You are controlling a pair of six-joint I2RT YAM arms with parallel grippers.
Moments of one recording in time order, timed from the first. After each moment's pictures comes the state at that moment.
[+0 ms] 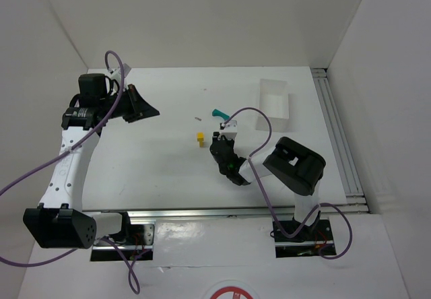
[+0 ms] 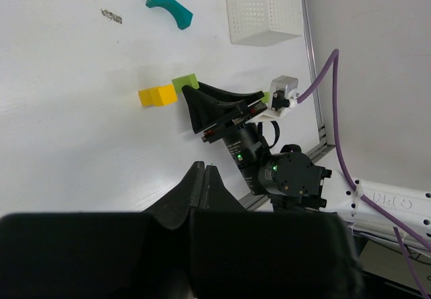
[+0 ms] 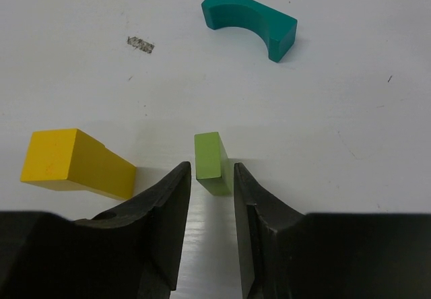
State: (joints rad) left arm 0.02 1.23 1.32 -0.72 0.68 -0.42; right arm 0.91 1.89 0.74 0.77 0.78 0.45
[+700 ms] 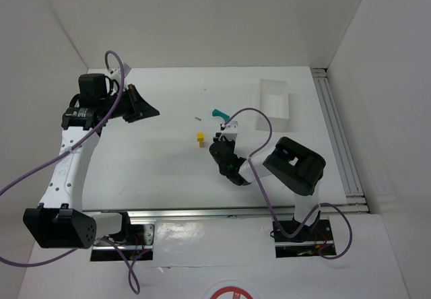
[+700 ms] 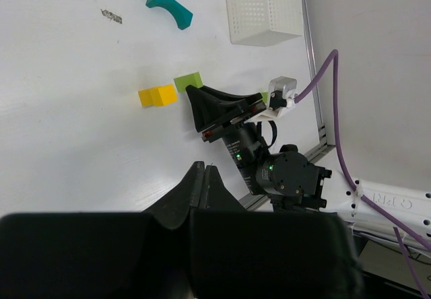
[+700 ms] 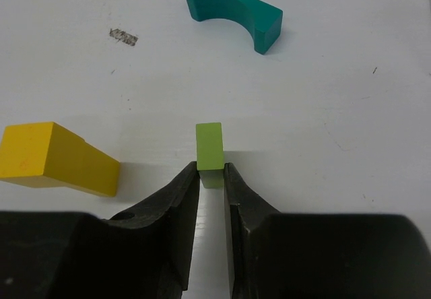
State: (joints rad) left arm 0.02 1.23 1.32 -0.72 0.68 -0.42; right arm 0.91 1.89 0.74 0.73 0.80 0.46
